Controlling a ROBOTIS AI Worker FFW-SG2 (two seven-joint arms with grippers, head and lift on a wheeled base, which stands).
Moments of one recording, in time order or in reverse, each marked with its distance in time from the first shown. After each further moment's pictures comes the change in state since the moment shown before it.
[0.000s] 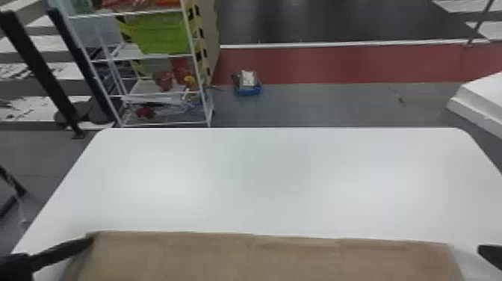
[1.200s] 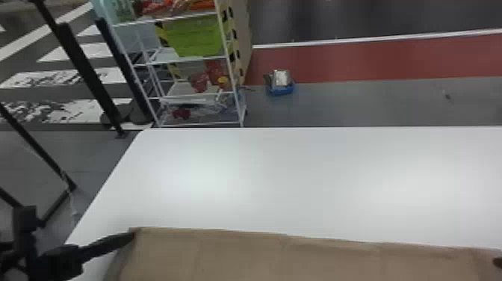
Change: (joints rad) left arm 0.019 -0.006 0.012 -0.017 0.011 -0.020 -0.019; right arm -0.042 0.033 0.137 -0.084 0.082 0.106 0.000
